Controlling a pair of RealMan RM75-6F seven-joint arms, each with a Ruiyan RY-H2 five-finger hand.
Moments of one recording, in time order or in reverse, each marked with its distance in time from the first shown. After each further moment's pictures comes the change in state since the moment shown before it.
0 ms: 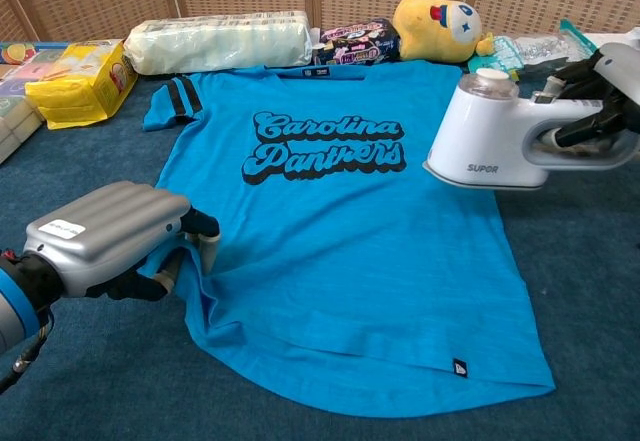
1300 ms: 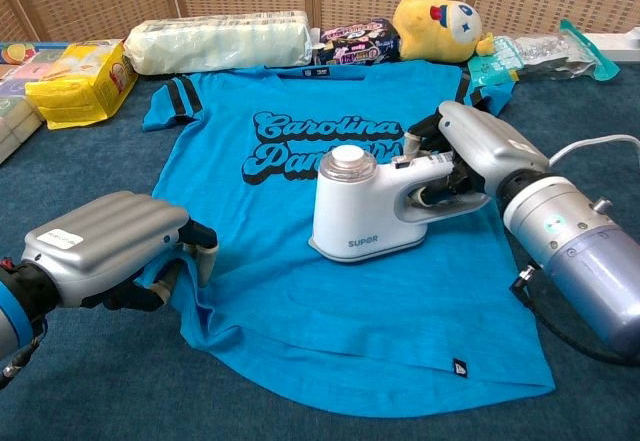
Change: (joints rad) left arm 0.000 0.010 0.017 0.014 0.008 -0.019 -0.024; right arm 0.117 -0.278 -0.090 0.242 -0.178 -0.031 -0.020
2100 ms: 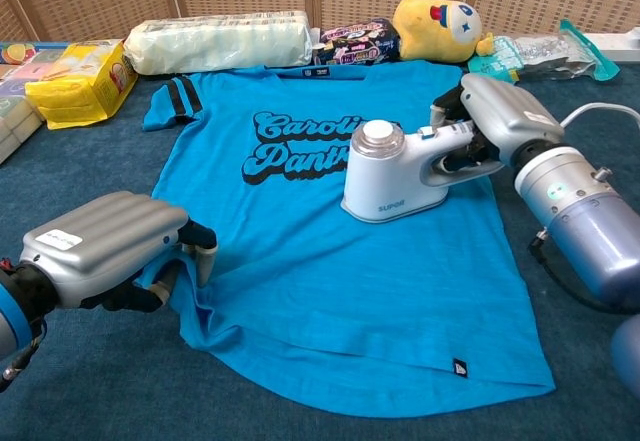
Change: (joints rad) left arm 0.003 0.001 -0.001 -0.013 -0.008 0.005 0.022; right arm 0.071 -0.057 0.062 0.287 -0.036 0.001 0.093
